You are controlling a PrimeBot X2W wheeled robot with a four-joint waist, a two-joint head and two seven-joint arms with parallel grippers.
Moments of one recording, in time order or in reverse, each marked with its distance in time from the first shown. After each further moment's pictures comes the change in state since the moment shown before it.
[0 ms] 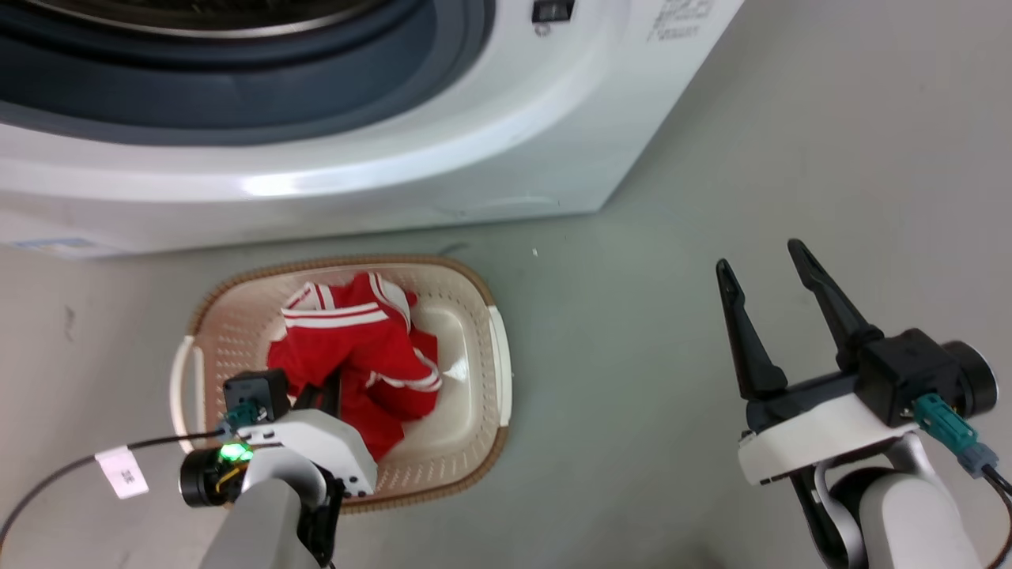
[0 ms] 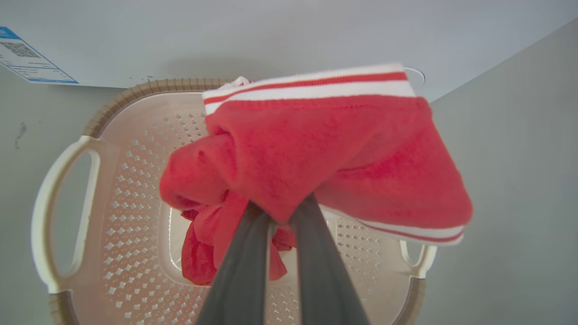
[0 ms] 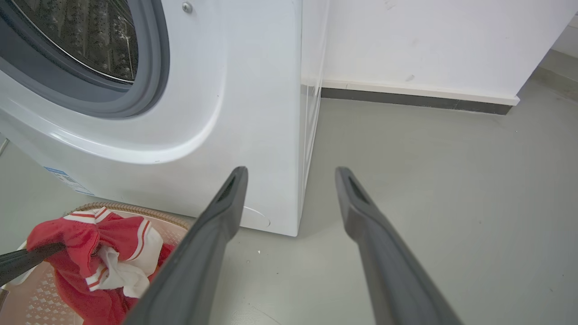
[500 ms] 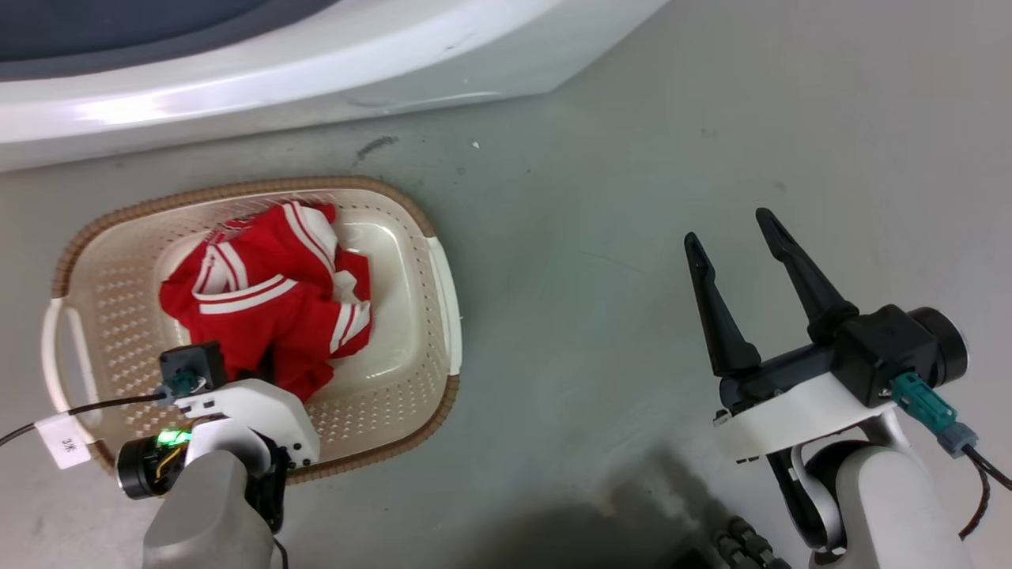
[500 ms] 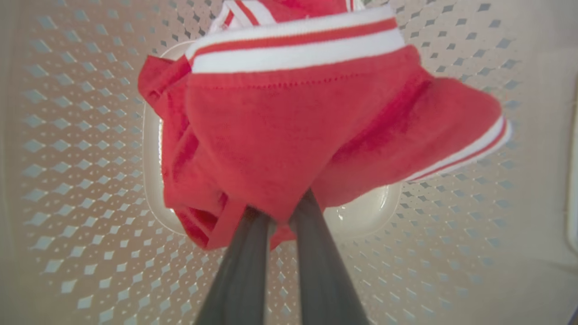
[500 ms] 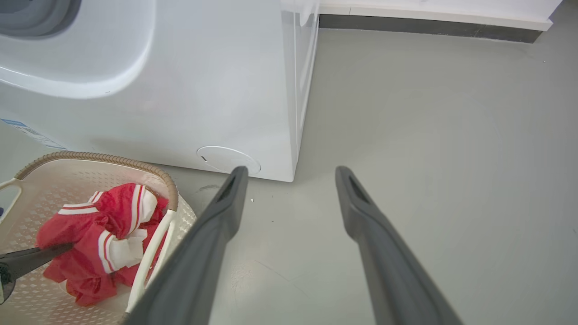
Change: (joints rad) left arm -0.161 0.077 0.064 0.225 0.007 0.028 -0.001; right arm -0.090 0.000 0.057 0.038 0.022 0.000 -0.044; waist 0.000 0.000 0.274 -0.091
